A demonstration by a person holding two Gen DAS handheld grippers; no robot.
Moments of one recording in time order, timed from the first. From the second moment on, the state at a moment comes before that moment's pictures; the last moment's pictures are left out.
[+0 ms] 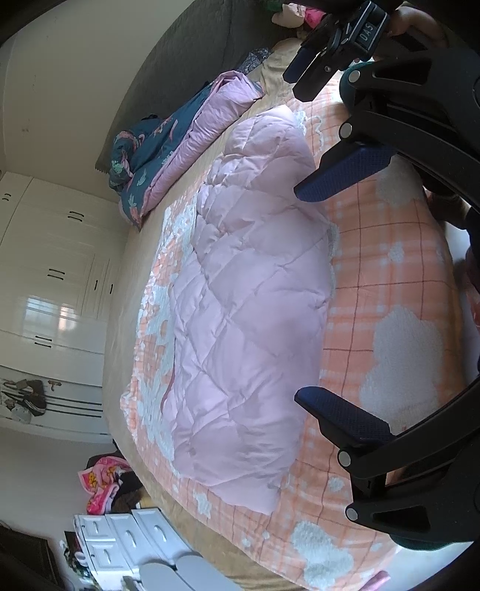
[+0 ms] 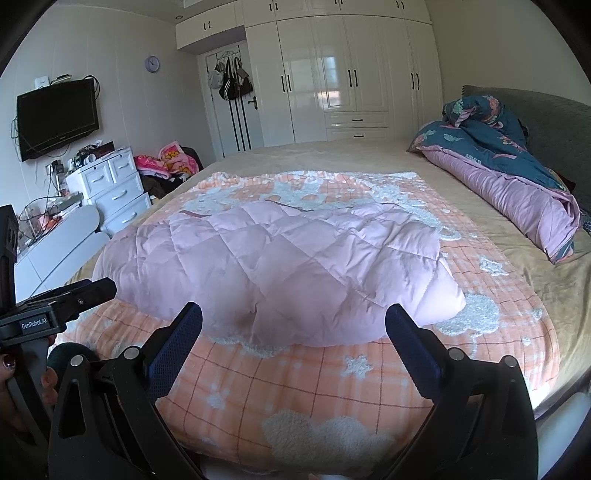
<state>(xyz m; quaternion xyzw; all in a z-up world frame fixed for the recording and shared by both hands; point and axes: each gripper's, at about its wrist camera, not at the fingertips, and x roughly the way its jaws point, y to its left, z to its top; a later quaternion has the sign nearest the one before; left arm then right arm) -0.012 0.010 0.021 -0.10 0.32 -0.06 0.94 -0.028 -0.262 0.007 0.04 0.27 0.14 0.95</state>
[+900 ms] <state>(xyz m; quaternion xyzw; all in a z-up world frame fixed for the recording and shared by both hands) -0.016 0.008 0.025 -0.09 0.32 -0.05 0.94 -0.030 -0.261 0.008 0.04 0.27 0.14 0.95</state>
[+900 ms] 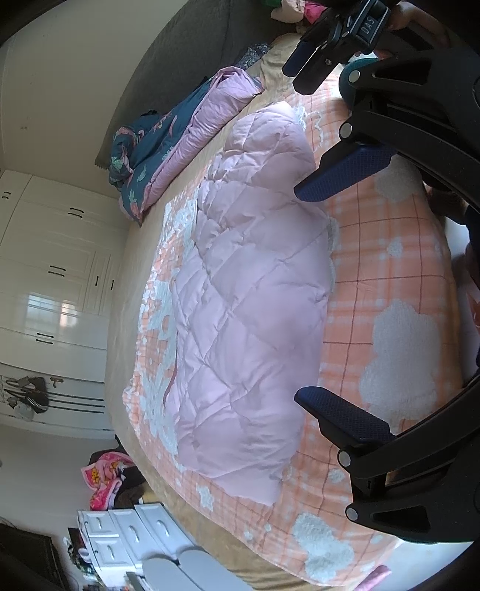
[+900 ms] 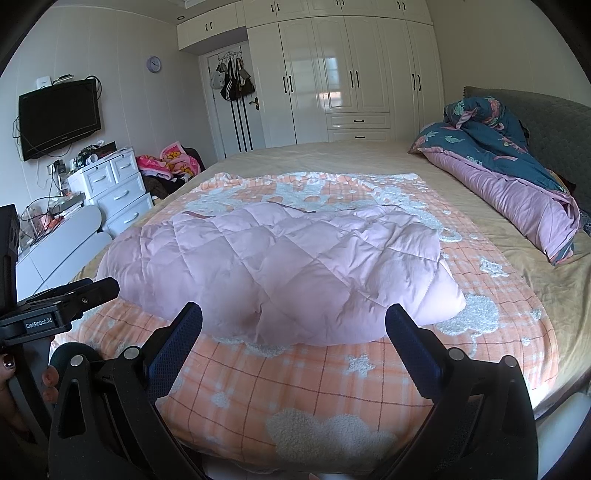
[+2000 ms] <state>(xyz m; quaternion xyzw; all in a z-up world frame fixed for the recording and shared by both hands) -0.013 0.009 0.020 -0.09 0.33 -0.05 0.94 -0.032 -0.260 0.012 0.04 0.27 0.15 0.95</state>
